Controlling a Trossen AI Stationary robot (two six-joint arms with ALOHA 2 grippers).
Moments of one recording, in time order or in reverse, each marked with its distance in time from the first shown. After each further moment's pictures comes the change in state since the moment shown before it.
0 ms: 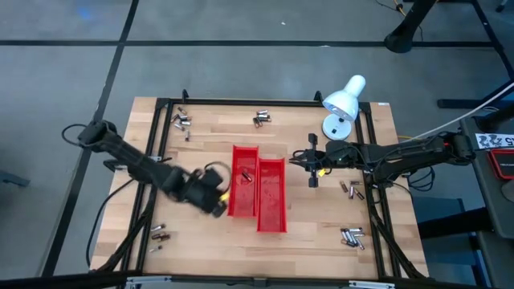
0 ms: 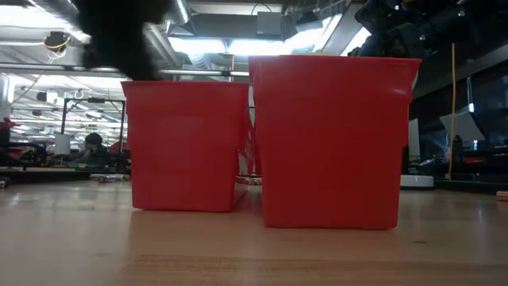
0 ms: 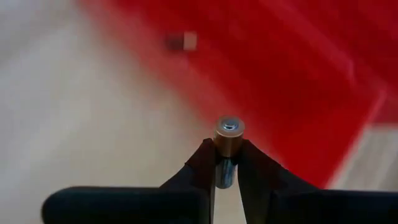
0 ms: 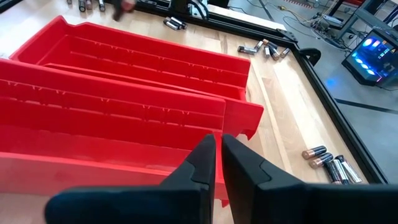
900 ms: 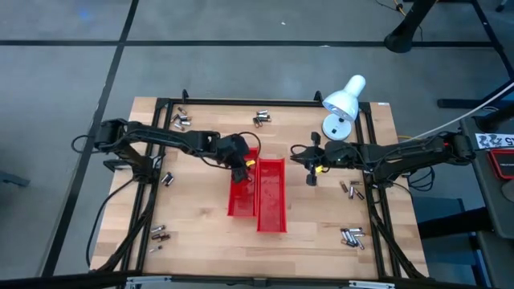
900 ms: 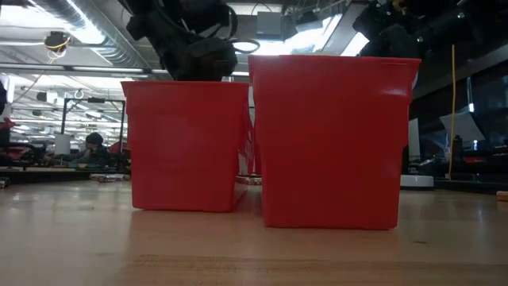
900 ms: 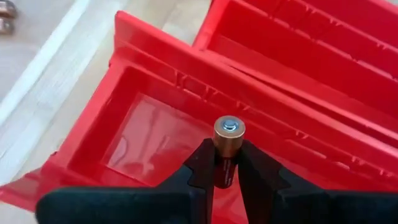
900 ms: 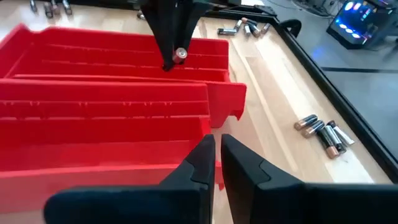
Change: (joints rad) left arm 0.511 0.153 0.001 0.290 0.428 0.701; right arm 0.000 0.000 0.000 -0.032 0.090 0.158
